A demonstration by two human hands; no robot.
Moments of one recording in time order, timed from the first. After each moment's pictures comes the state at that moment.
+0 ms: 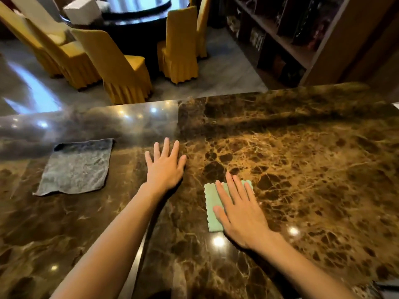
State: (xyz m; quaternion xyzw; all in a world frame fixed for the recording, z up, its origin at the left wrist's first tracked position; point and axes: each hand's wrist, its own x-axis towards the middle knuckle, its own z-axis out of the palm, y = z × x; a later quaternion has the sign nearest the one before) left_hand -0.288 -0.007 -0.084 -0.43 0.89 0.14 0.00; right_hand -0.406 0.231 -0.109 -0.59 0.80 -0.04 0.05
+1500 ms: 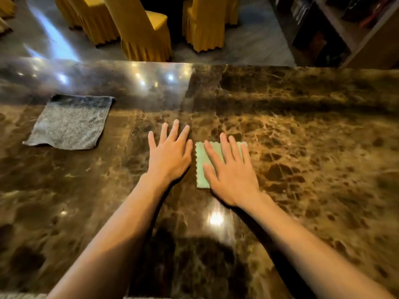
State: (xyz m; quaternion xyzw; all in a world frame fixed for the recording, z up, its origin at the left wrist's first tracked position) left_hand -0.294 0.047 -0.102 -0.48 0.87 0.12 -0.02; right_hand -0.432 0.173 -0.116 -0.61 0.79 -0.05 0.06
